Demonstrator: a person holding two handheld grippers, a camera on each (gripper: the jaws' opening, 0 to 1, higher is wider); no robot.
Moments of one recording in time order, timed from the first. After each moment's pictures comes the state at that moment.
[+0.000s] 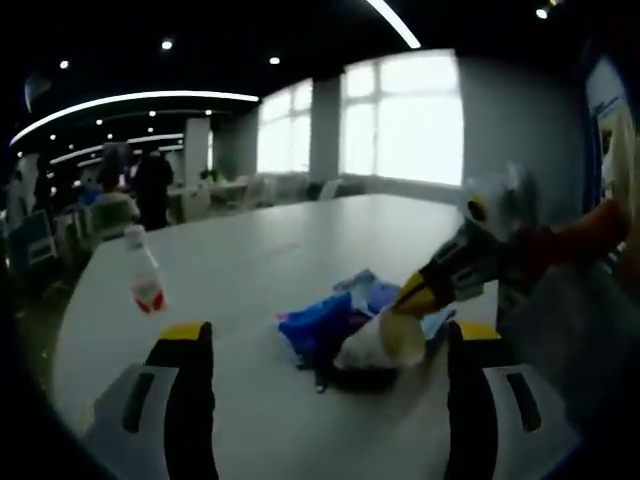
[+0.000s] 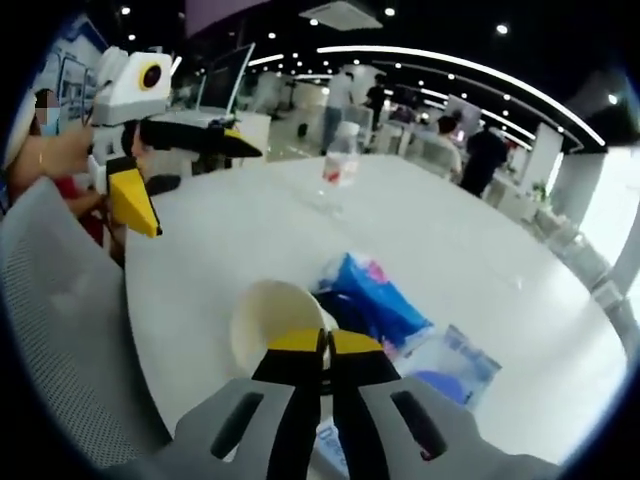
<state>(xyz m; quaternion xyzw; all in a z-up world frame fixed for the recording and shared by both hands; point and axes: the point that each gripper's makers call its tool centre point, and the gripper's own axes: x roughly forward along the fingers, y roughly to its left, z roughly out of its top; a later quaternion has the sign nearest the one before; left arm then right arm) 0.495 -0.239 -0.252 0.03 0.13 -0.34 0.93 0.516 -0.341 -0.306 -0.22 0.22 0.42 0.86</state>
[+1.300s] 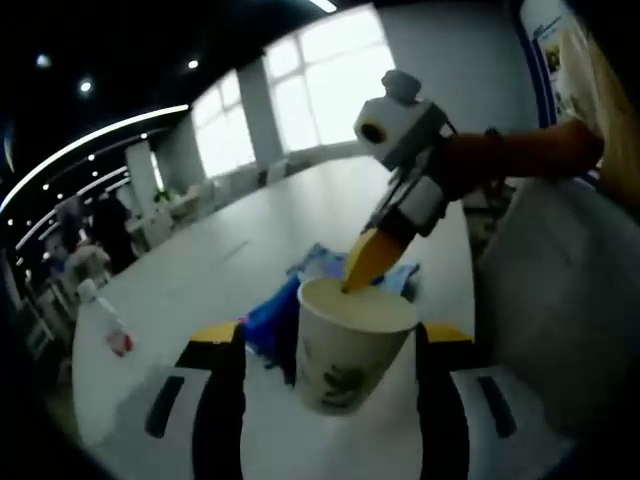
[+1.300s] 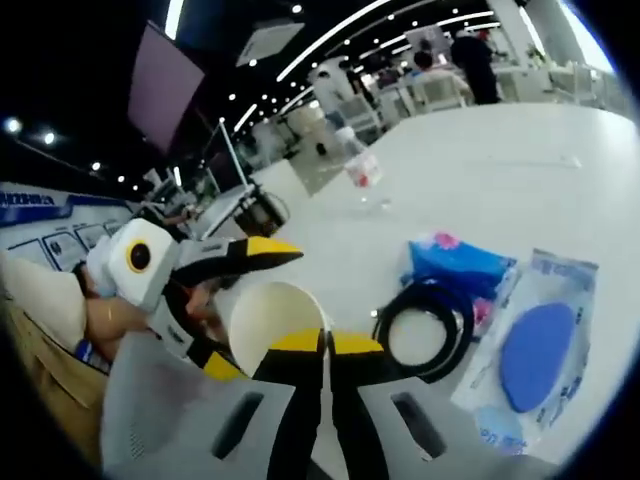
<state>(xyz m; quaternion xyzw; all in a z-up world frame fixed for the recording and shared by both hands) 0.467 -0.286 -0.277 0.18 0.14 -0.42 0.88 0.478 -0.316 -0.282 0.08 0.34 0.49 0.80</state>
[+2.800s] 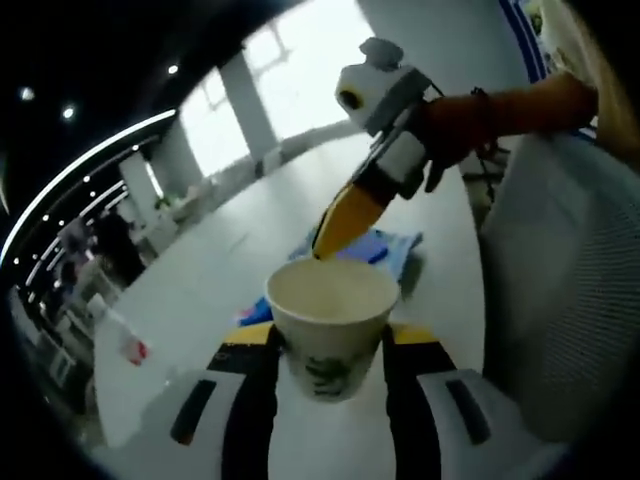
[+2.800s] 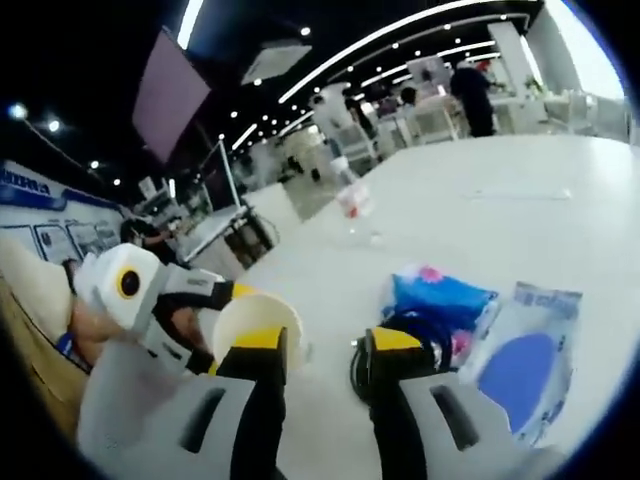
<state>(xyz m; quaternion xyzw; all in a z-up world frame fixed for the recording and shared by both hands) 0.466 -0.277 -0.290 0.24 0.15 -0.41 0.87 0.508 -0.327 -0.271 0.08 0.27 0.45 0.85</state>
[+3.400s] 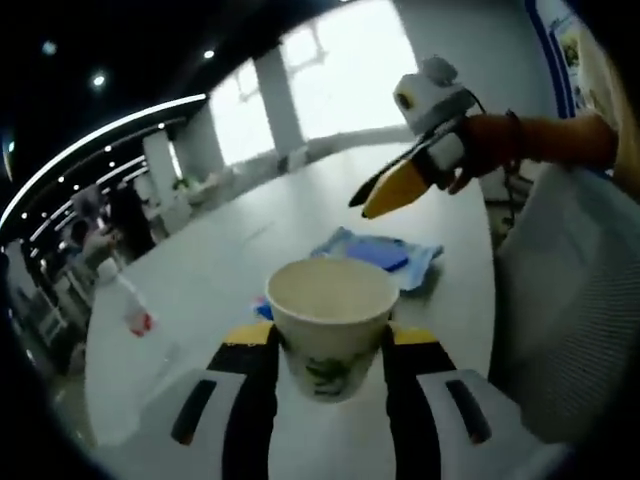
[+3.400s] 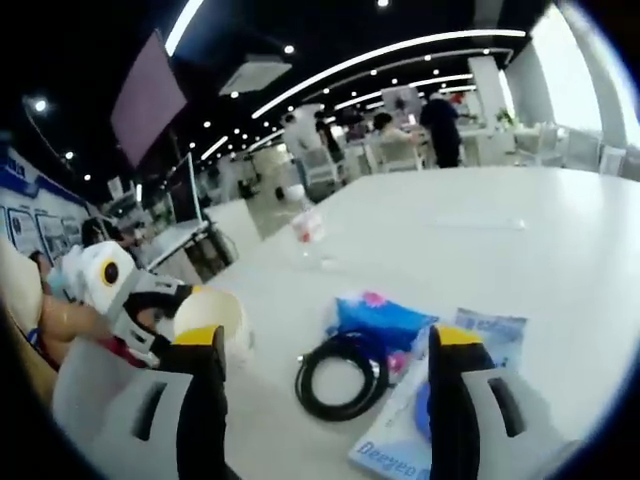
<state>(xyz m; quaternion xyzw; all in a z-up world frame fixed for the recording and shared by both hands) 0.479 -0.256 -0.282 0.18 0.15 -0.37 0.90 0.530 -0.360 -0.263 0.04 0.23 0.40 0.89</state>
